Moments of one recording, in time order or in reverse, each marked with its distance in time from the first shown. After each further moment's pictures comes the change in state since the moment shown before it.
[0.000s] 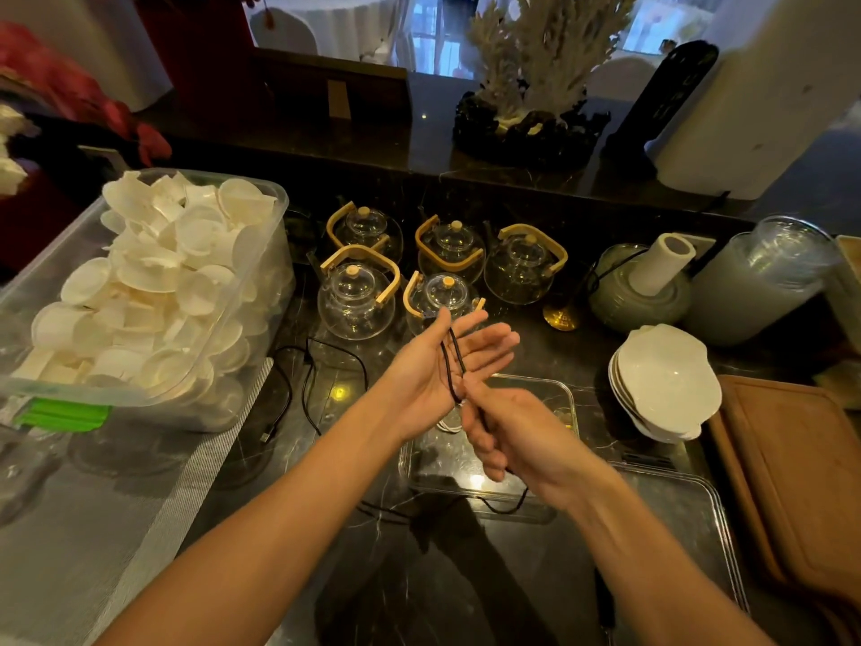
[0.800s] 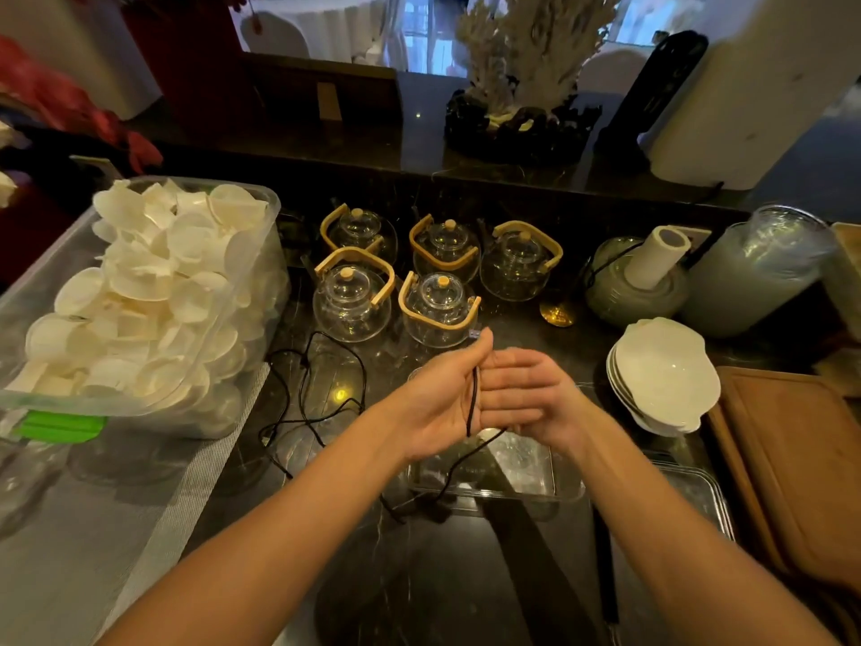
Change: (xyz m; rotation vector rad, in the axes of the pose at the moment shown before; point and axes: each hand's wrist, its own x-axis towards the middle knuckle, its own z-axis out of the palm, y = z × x) left_hand -0.014 -0.013 0.021 0.229 -0.119 -0.210; right_hand 0.036 -0.011 -0.044 0.377 0.158 0.155
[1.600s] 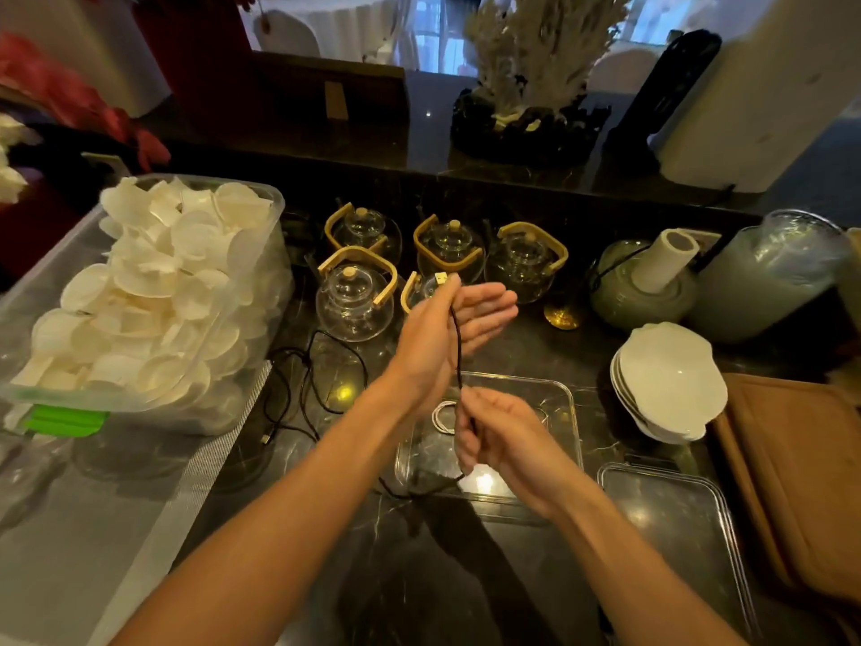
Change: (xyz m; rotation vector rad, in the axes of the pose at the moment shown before) left_hand 0.016 0.027 0.008 0.184 0.341 0.458; right_hand -0.018 0.050 0.014 -0.213 -0.268 -0.292
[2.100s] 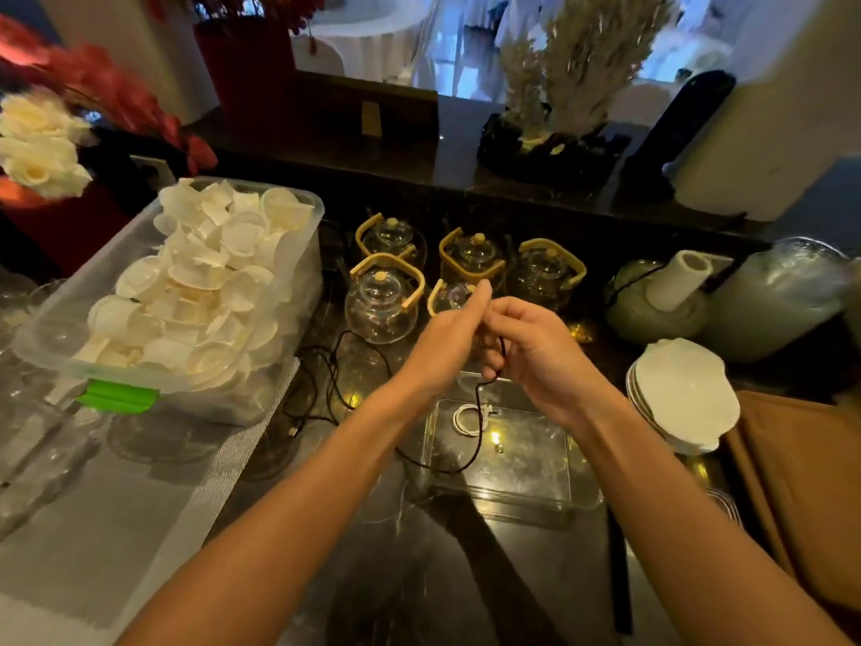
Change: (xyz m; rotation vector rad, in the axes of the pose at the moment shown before) left_hand -0.034 0.023 -0.022 0.462 0.016 0.045; right_hand 0.030 -0.079 0.043 -0.157 0.127 -0.162
